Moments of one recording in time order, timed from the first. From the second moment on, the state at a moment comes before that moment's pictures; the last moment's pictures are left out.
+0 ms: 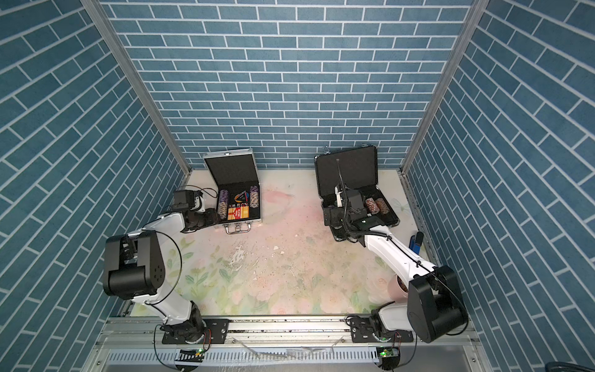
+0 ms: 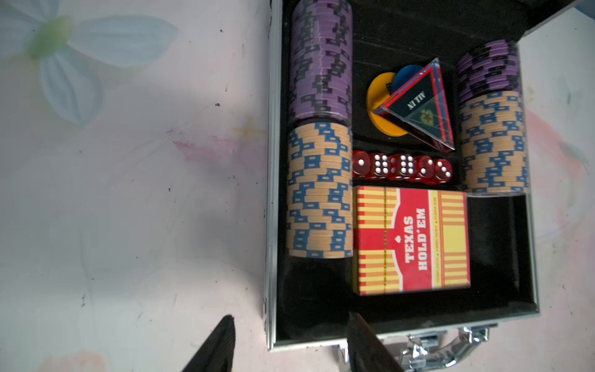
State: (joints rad) left arm 0.17 1.69 1.00 -0.32 0.22 -0.13; right arm 0.45 1.36 0.94 -0.28 0.06 0.16
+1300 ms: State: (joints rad) left arm 0.12 1.84 1.14 -0.47 0.19 -0.13; right arm 0.48 1.38 0.94 -0.34 0.03 0.22
